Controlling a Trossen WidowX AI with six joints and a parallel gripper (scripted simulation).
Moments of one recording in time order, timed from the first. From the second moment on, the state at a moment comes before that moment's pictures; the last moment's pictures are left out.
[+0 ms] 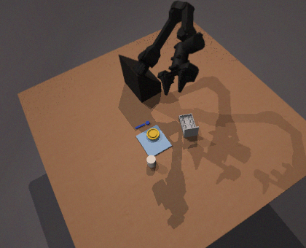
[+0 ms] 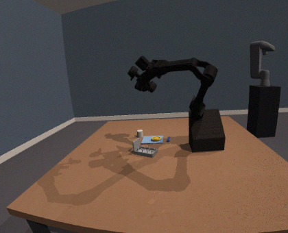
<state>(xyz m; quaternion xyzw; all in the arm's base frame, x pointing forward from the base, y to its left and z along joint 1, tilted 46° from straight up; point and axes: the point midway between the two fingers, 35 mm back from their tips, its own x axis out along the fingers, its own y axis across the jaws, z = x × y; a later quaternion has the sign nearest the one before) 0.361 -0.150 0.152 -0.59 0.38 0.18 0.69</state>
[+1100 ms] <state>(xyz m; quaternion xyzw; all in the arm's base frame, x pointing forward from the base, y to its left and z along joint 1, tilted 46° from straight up) 0.320 -0.111 0.009 -0.15 0.55 0.30 0.76</state>
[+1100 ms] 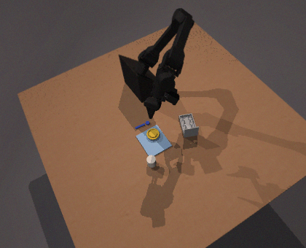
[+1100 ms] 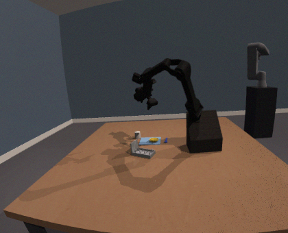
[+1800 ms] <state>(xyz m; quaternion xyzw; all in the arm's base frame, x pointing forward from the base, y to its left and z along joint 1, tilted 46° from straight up) 0.281 -0.075 -0.041 0.17 0.65 0.30 0.68</state>
